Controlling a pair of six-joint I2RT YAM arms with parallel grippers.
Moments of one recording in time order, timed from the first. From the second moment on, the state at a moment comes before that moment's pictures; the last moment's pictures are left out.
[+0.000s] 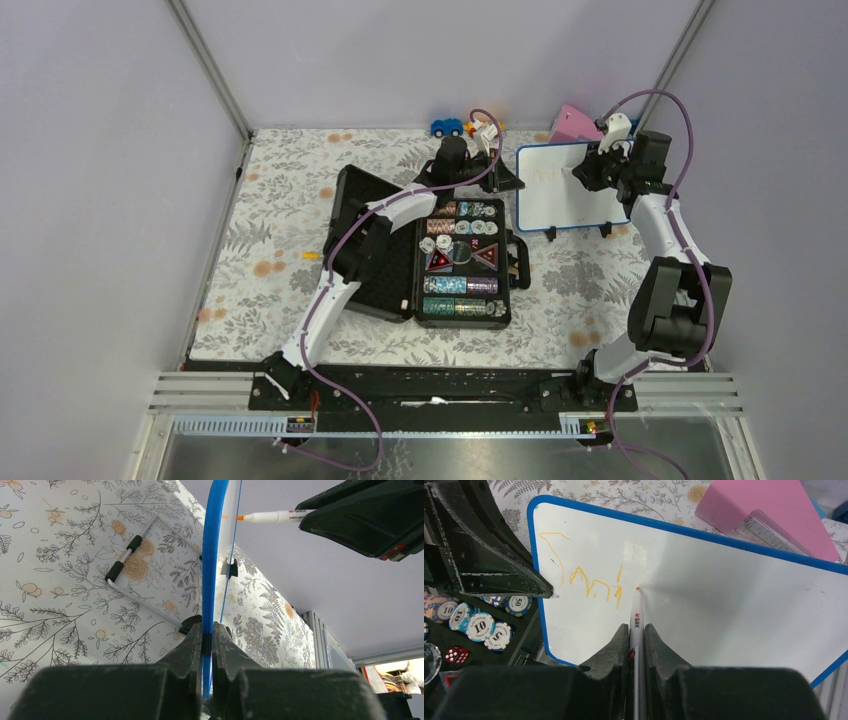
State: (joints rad) left arm -0.62 2.57 2.07 0.40 0.72 -0.69; right arm -0.19 1.56 1.18 -0.15 -0.54 -0.25
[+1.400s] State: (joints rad) left arm -0.62 2.57 2.07 0.39 0.72 -0.68; right arm -0.19 1.59 1.17 -0.12 -0.57 -0.26
